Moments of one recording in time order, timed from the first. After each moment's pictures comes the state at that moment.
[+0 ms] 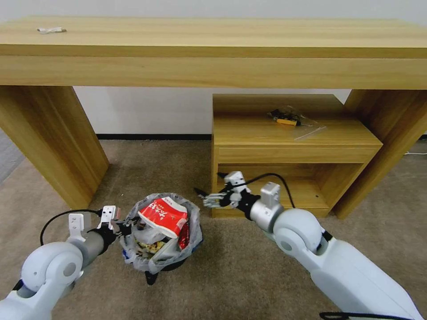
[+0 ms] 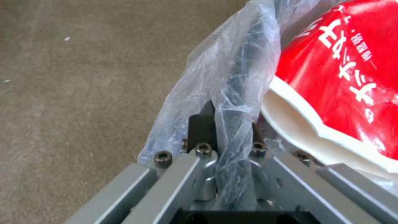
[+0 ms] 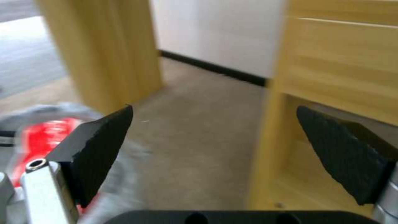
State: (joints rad) left arm 1.45 -0.93 -0.70 -2.08 -0.87 0.74 -0.07; right arm -0.94 0.95 -0.01 2.04 0.61 -0.35 0.07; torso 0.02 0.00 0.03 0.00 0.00
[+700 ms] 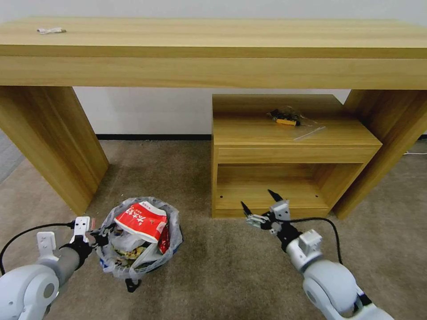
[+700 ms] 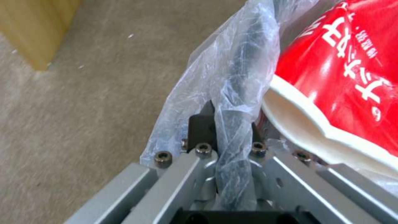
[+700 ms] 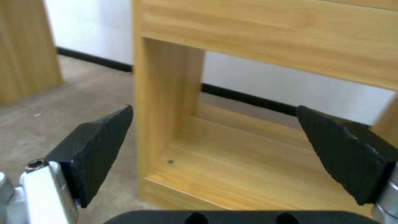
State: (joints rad) left arm 1.56 -1.12 -0.90 -2.10 -0.67 0.74 0.05; right arm -1.49 1.09 0.39 2.12 0.23 -0.10 0.04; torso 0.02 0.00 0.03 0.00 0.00
